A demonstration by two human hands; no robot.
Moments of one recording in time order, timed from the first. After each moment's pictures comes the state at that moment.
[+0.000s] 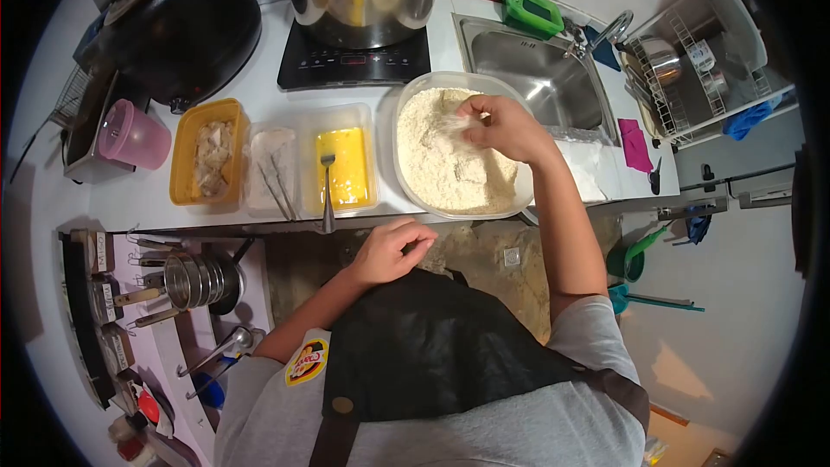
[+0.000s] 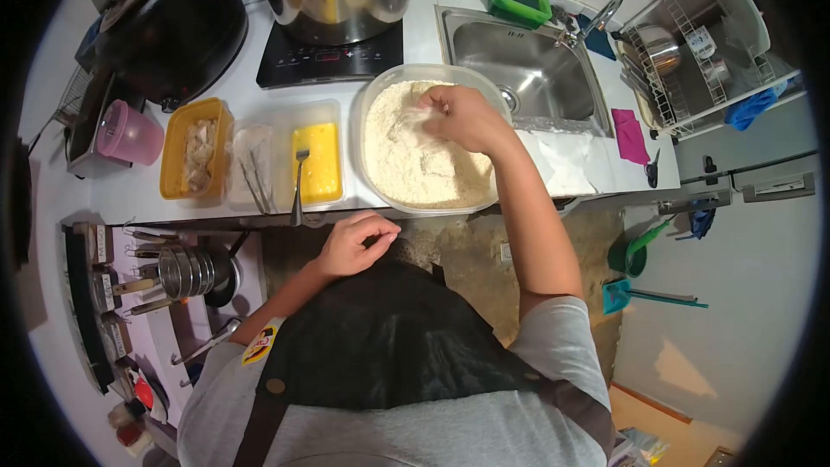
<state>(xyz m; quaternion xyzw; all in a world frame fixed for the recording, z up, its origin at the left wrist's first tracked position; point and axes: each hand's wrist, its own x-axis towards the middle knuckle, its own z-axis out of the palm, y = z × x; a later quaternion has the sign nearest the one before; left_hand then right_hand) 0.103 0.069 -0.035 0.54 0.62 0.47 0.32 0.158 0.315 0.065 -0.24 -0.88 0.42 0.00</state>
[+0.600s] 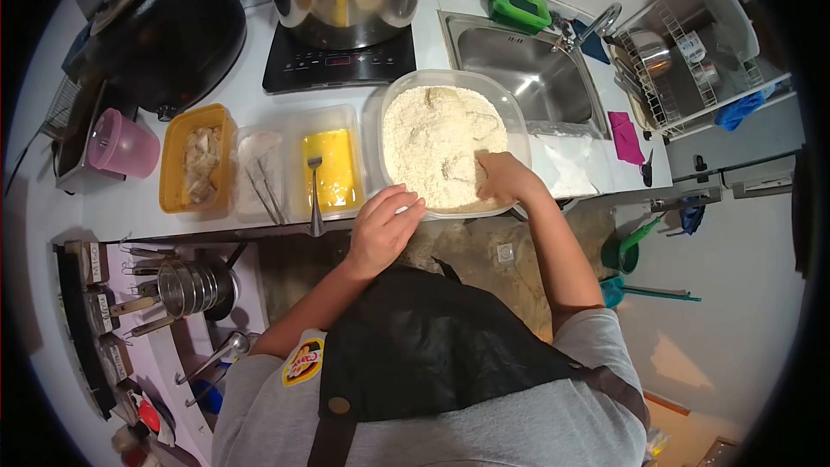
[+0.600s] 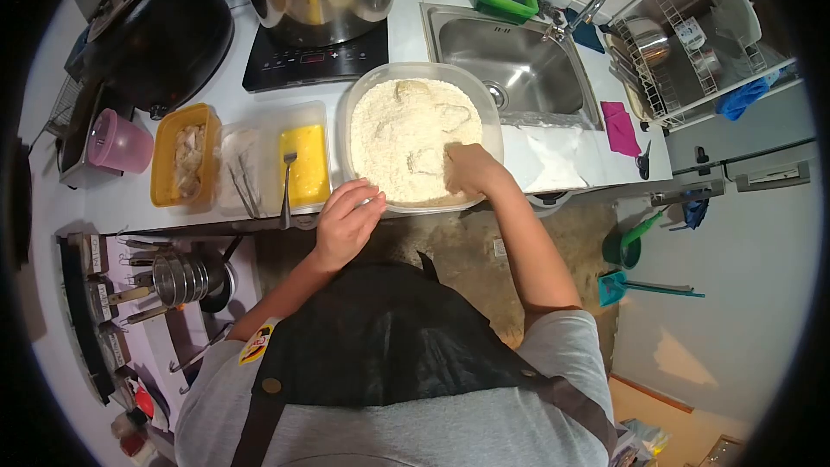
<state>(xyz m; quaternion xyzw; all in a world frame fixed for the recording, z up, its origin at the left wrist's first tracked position) 0.100 0.099 -0.035 0.57 0.64 0.50 -0.11 0.208 0.320 0.009 -0.27 -0.92 0.20 -0.20</state>
